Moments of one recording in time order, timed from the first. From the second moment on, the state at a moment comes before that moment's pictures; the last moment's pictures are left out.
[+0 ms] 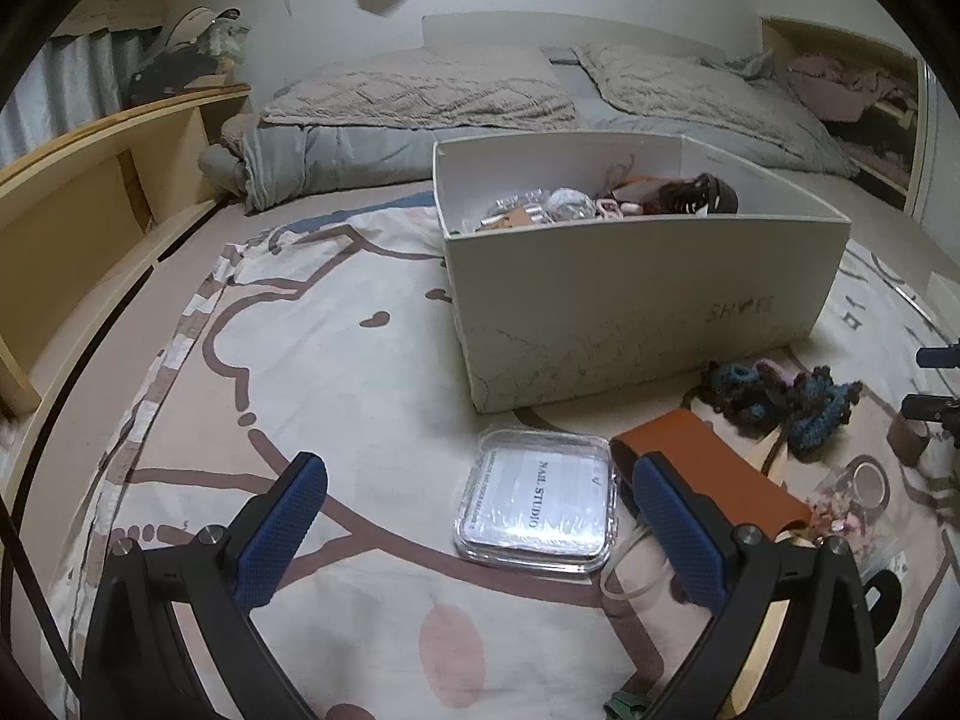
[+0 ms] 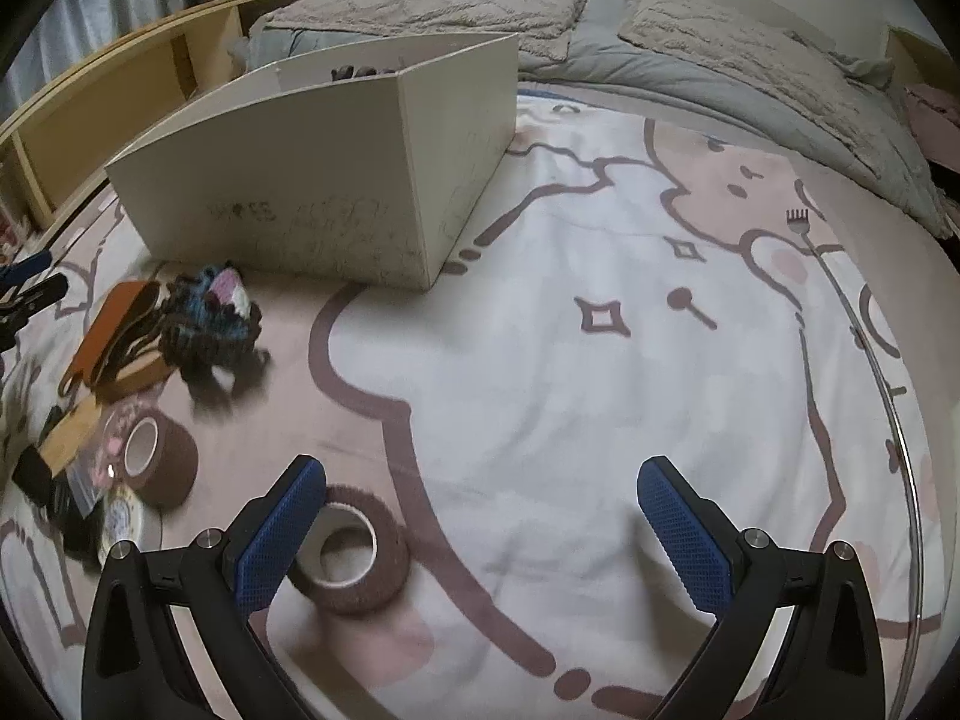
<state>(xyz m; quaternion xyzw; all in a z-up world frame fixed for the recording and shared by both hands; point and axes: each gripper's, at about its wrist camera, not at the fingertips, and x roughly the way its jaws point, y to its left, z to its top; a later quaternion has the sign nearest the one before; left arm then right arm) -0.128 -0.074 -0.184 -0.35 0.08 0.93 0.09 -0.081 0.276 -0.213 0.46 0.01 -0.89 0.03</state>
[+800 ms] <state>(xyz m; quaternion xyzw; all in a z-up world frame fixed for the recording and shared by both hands) -0.150 -0.053 -0.231 -0.44 0.12 0.89 0.09 -0.067 0.284 -0.233 0.48 -0.01 -0.87 0.05</state>
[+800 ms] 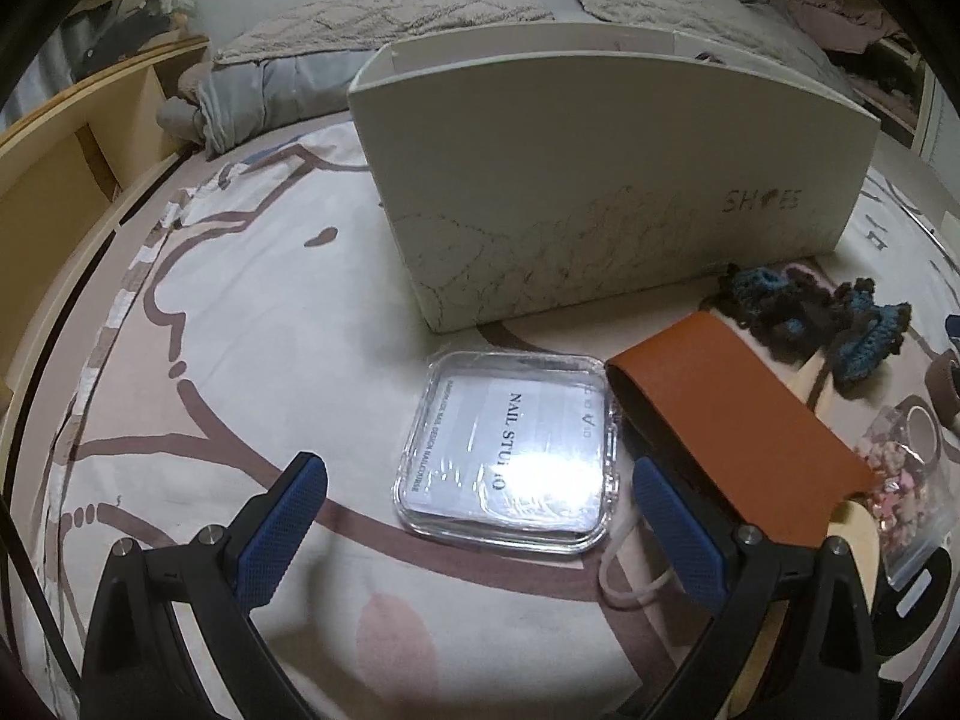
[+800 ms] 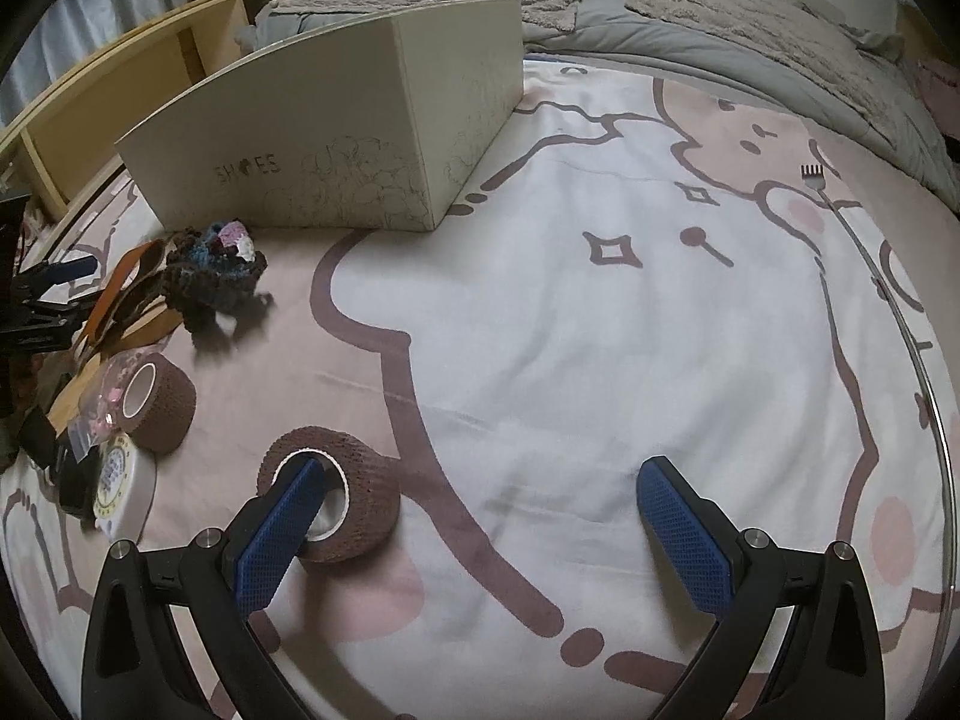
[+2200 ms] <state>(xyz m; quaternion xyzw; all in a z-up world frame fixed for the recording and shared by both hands) -0.138 -0.084 -0.232 -0.47 0.07 0.87 0.10 -0.061 0.291 -0.240 0.48 -0.04 -0.88 0.06</state>
